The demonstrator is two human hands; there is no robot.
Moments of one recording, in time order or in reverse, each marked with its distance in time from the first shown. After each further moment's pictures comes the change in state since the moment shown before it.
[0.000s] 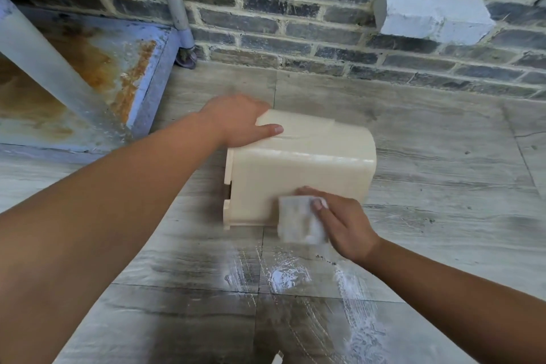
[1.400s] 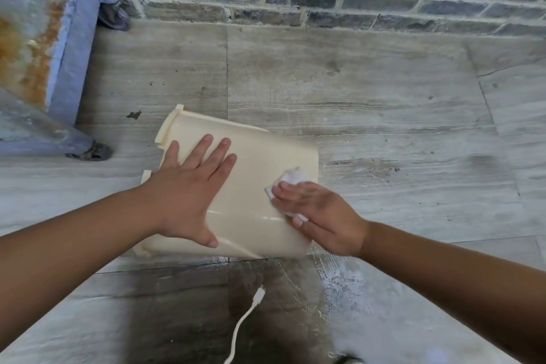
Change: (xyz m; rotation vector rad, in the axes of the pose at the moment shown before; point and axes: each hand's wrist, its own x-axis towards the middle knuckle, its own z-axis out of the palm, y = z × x) left_hand -0.114 0.076 0.072 0.166 -0.326 0.226; right_hand -0.060 0.039 -0.018 -0.164 -0.256 -0.215
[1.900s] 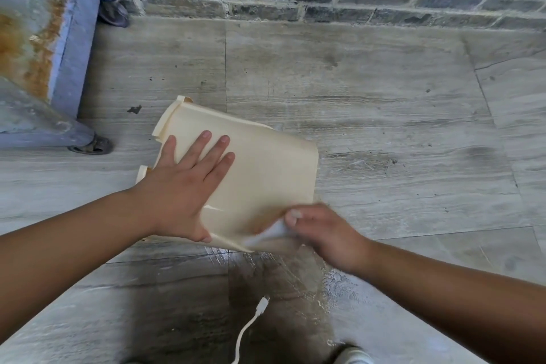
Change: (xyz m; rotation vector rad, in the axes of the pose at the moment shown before) left_hand -0.014 0.005 0.015 0.146 0.142 0.022; right_hand -0.011 -0.058 0.006 1.052 0.089 0.399
